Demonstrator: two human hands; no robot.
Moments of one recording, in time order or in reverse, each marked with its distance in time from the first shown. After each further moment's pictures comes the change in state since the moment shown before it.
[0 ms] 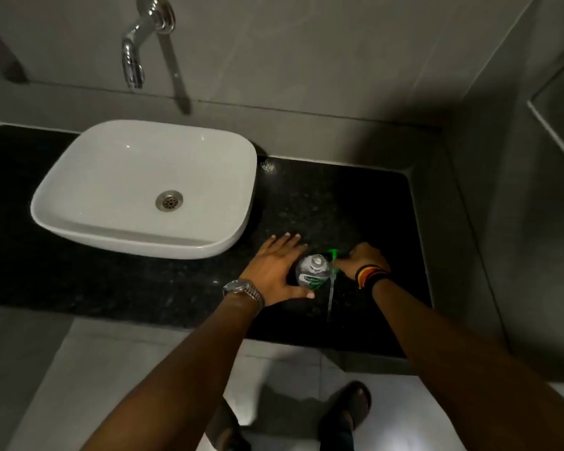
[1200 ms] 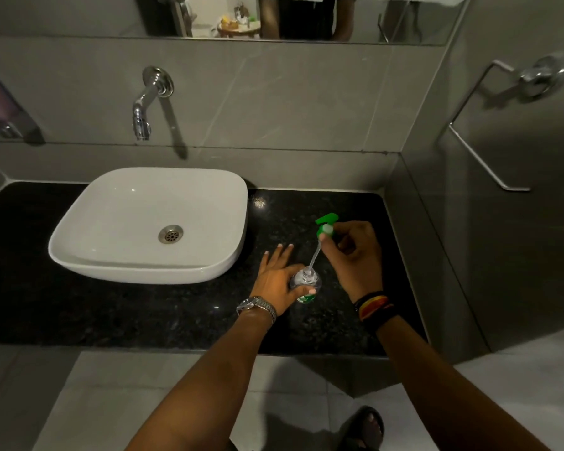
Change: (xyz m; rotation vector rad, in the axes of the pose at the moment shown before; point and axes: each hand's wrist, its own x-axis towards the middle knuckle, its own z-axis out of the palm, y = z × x) left_hand 0.001 0.020 0.006 -0.101 0.143 -0.039; right_hand -0.099 -0.005 -0.041 0.770 0.533 -0.552
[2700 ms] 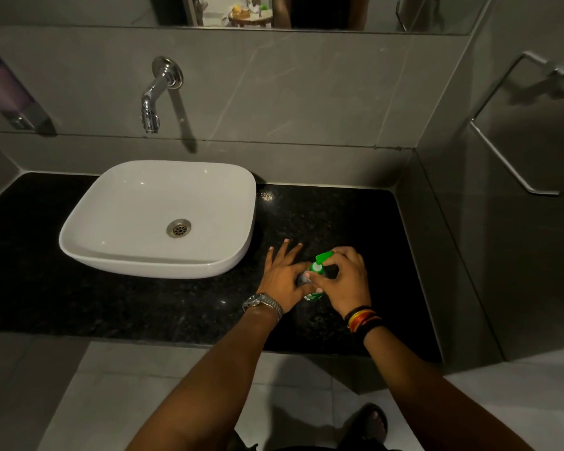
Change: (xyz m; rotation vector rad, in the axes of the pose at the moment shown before) left_hand 0.002 -0.007 0.007 0.015 0.050 0.013; right_hand -0.018 0.072 0.039 -0.360 -0.224 -0.044
